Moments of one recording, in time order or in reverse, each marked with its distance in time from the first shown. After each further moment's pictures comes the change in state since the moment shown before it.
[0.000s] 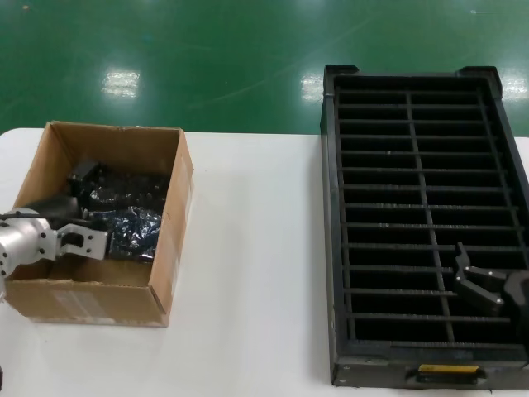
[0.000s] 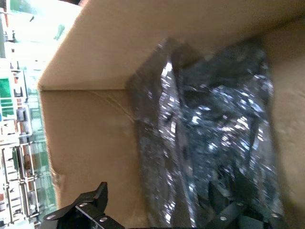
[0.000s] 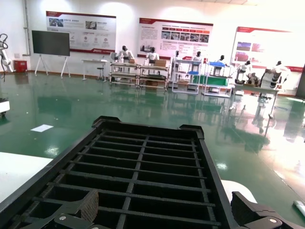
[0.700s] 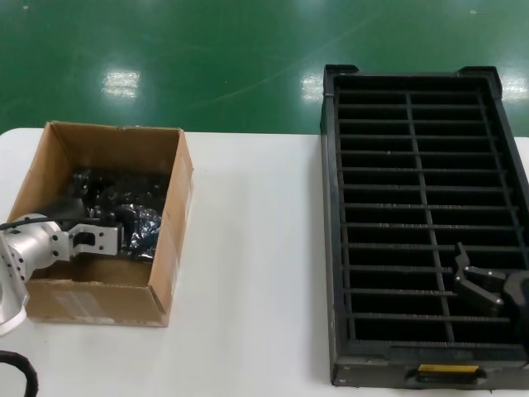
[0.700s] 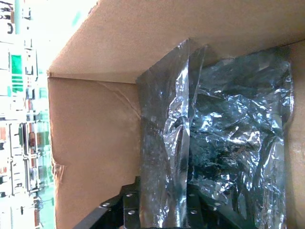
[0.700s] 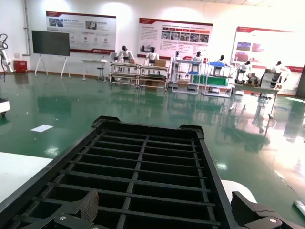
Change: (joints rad) left arm 0.030 0.029 -0.089 -0.001 -0.088 -0.058 0.056; right arm 0.000 0.000 0.000 0.000 0.000 0.000 0.000
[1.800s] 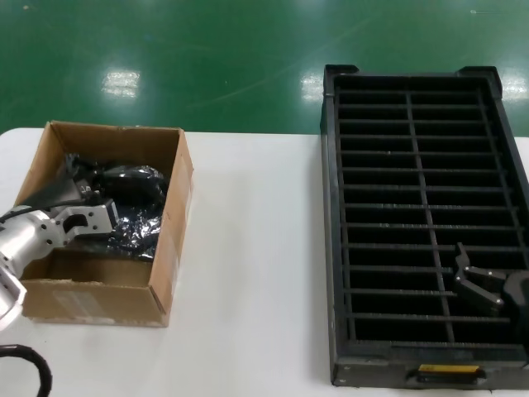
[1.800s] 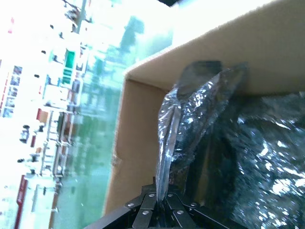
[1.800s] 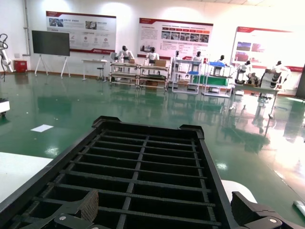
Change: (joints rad) left arm 0.016 -0.021 -0.152 -0.002 -0.150 0.140 0.071; right arm 0.000 0.000 0.000 0.000 0.000 0.000 0.000
